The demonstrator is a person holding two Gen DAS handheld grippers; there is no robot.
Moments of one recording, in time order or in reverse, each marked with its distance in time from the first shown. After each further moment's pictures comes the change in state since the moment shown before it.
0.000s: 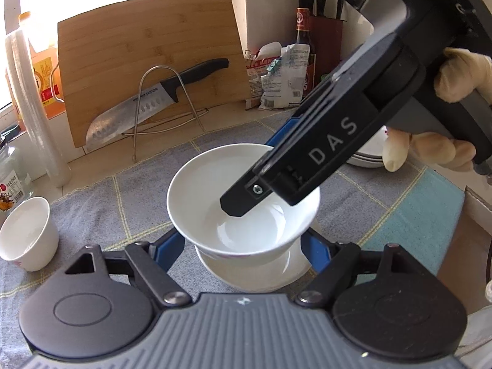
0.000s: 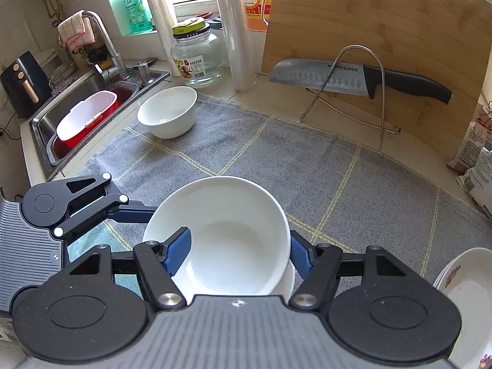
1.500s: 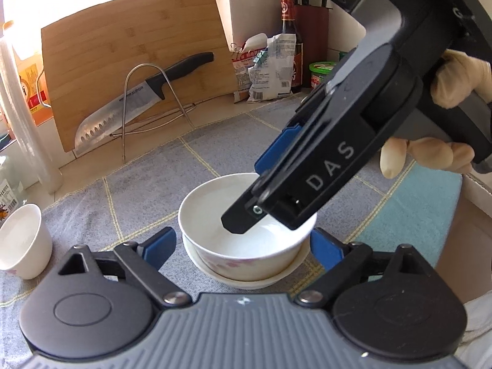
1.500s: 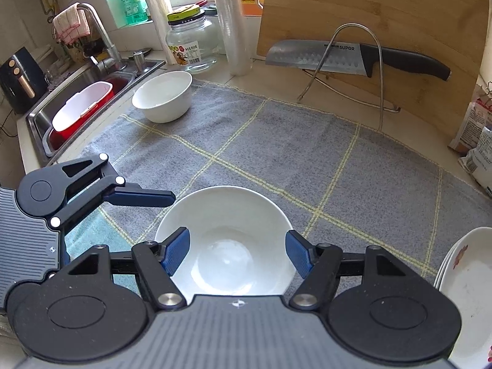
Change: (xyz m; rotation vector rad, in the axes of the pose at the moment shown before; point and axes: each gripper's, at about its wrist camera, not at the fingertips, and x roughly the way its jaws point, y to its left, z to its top) left arm 0.002 -0.008 0.000 0.059 0.012 -0.014; right arm 0.009 -0.001 -0.014 0.014 0.022 0.015
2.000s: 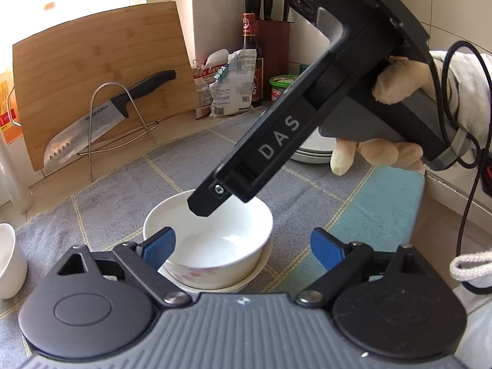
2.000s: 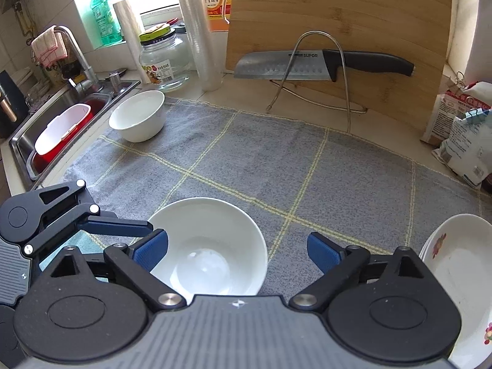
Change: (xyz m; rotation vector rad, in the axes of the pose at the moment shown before) left arm -0.009 -0.009 0.003 0.046 -0.047 -0.138; right arm -0.014 -0.017 -0.006 0.080 -0.064 -0.089
